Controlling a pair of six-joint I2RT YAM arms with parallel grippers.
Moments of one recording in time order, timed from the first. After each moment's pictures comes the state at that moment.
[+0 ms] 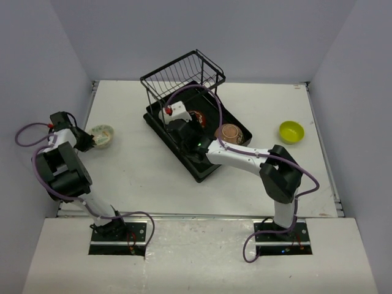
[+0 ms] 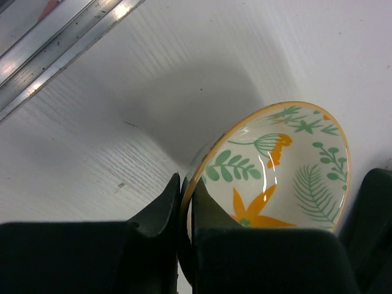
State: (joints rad) left arm 0.54 1.72 1.11 -0.41 0.15 -0.52; right arm 0.99 1.90 1.45 -0.13 0.83 0.07
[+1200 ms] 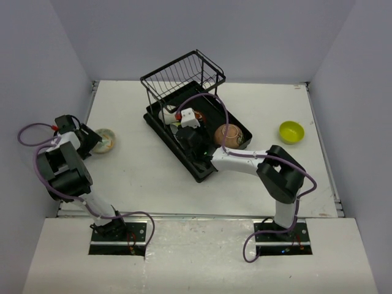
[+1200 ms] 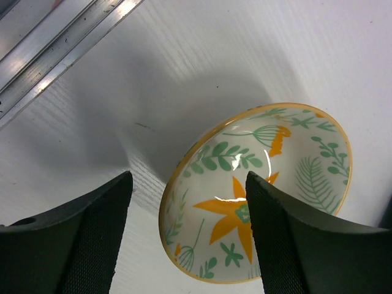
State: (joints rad) left arm 0.52 1.73 1.04 -0.33 0.09 -0.49; right arm 0.96 1.87 1.23 0.17 0.91 0.04
